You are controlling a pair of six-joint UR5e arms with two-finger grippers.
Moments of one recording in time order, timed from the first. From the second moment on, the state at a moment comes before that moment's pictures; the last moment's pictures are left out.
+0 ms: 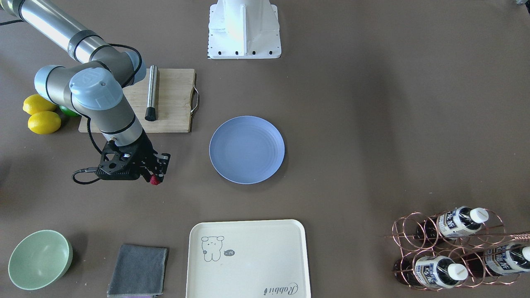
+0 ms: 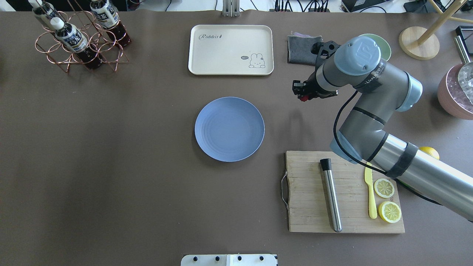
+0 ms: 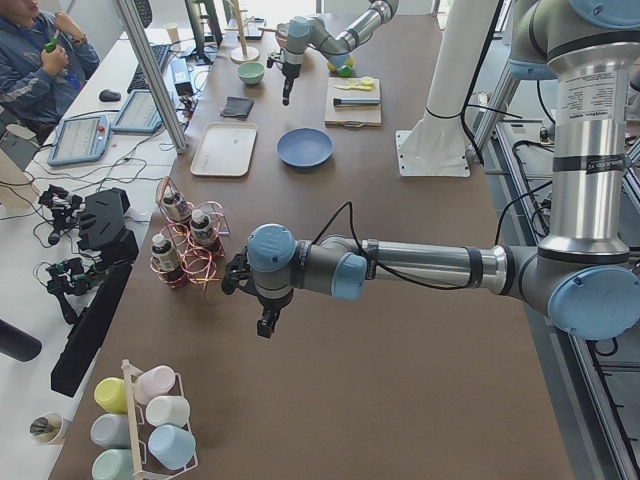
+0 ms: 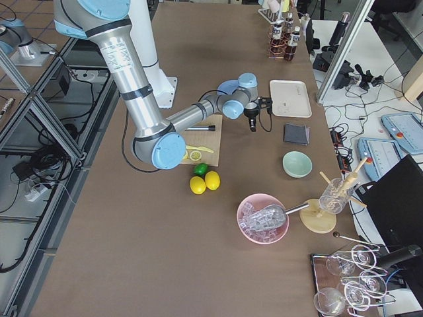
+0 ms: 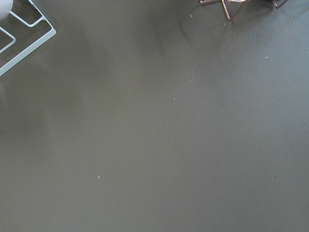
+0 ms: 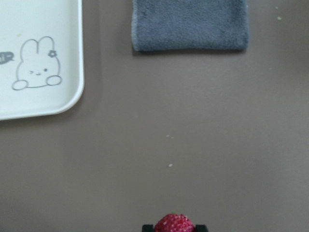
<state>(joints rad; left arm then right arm) -1.53 -1.52 -1.67 -1.73 -2.43 0.09 0.75 -1.04 1.53 -1.22 1.90 1.22</state>
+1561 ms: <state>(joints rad) -1.53 -1.50 -1.68 -1.73 -2.44 0.09 0.43 -0.79 1.40 -1.20 1.52 1.57</state>
